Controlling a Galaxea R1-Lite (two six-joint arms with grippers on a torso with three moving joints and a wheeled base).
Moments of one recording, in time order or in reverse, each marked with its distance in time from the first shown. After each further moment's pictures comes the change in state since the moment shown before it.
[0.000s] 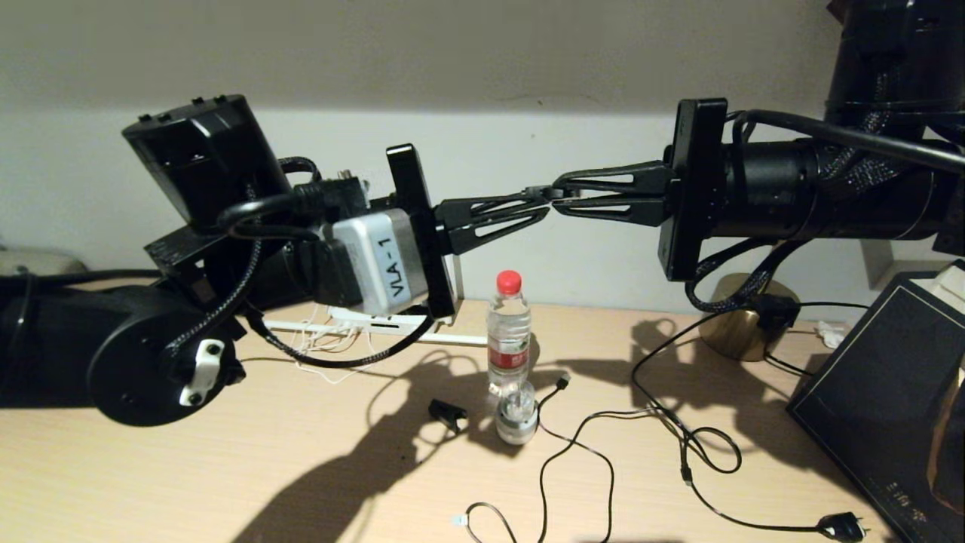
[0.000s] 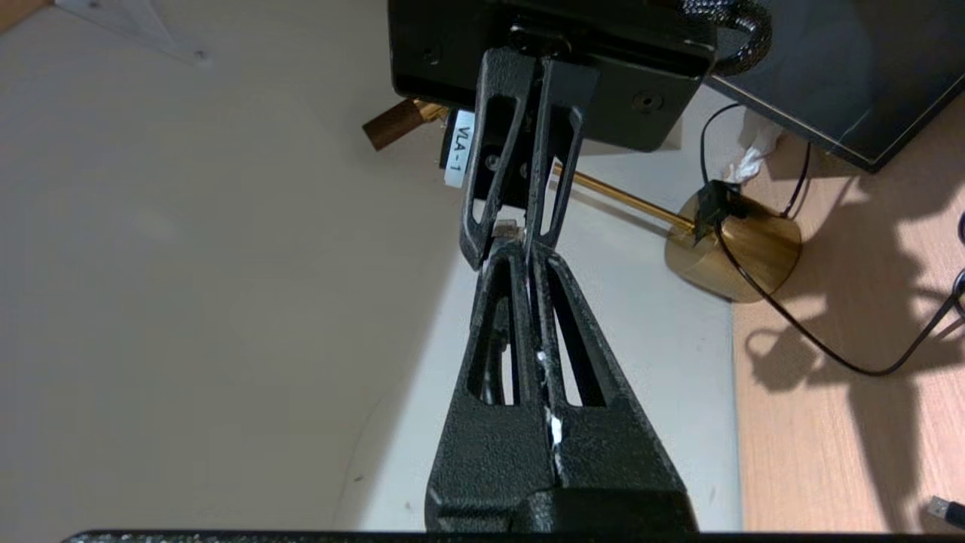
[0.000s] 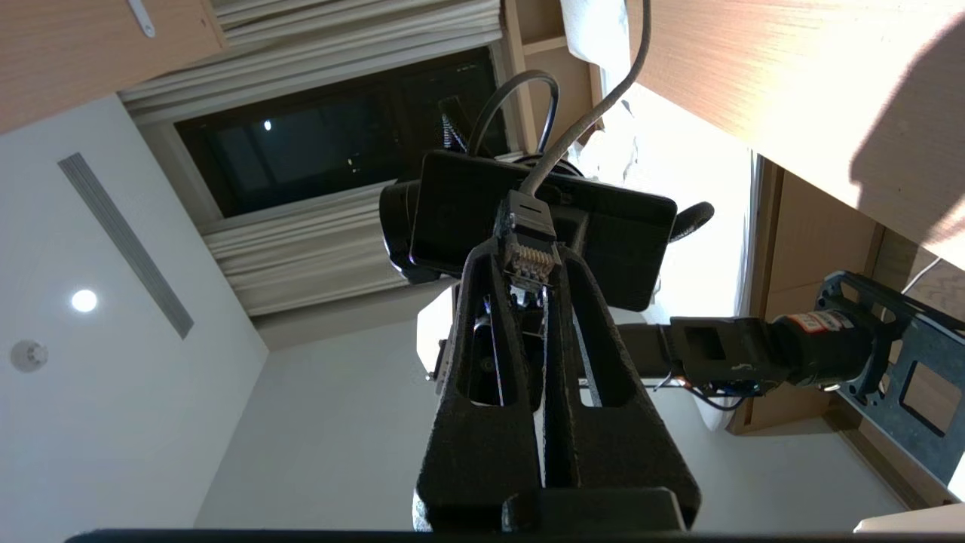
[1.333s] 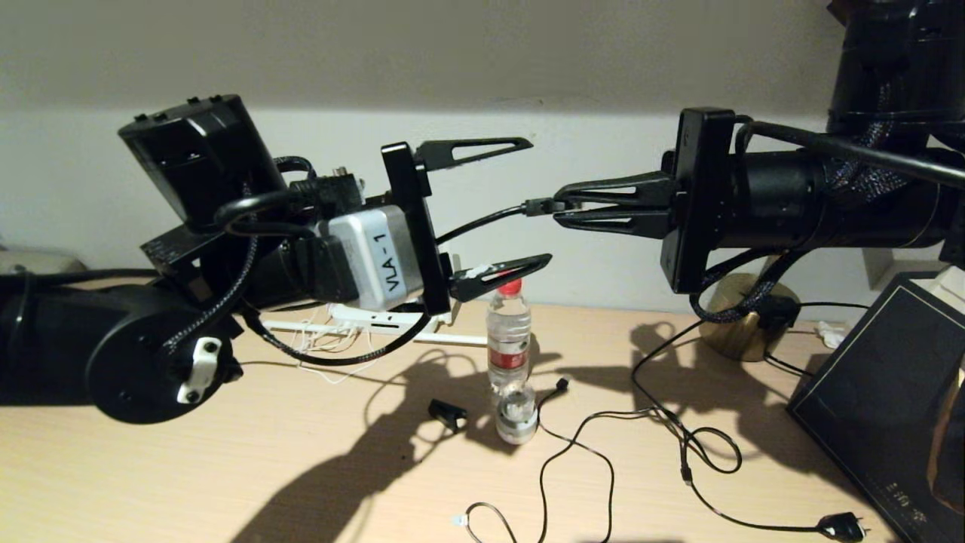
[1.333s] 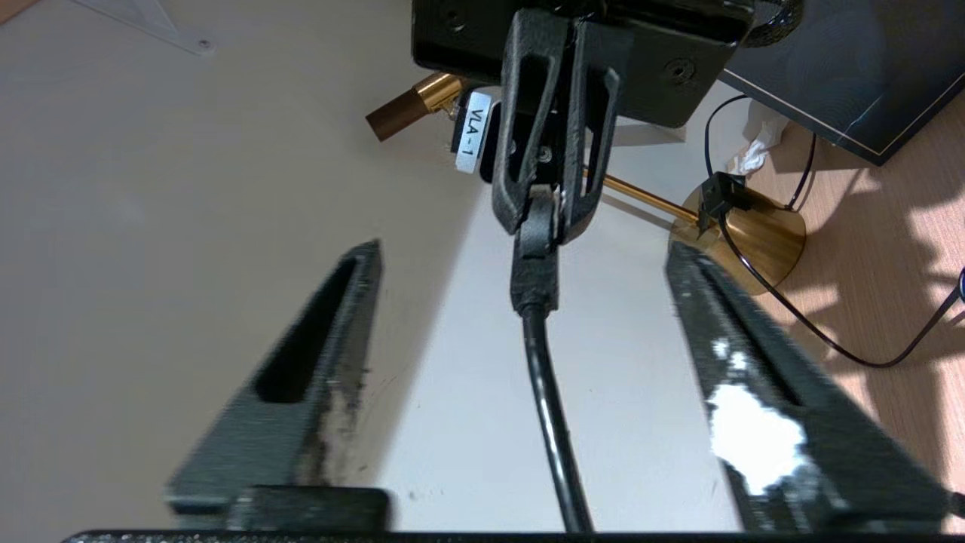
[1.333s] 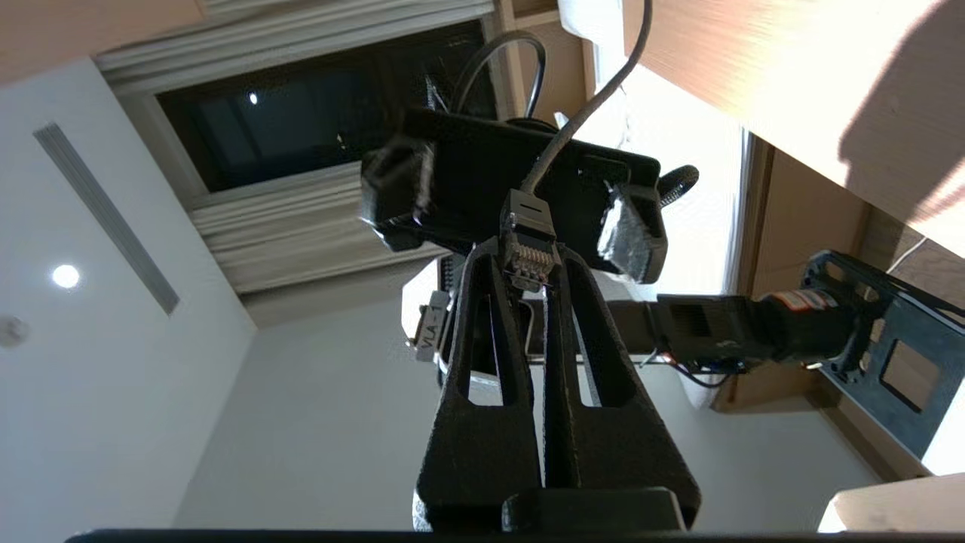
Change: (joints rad) left arm 0.011 -0.001 0.000 -0.002 -0.002 -0.005; right arm 0.001 -0.016 0.032 0.000 0.040 -0.032
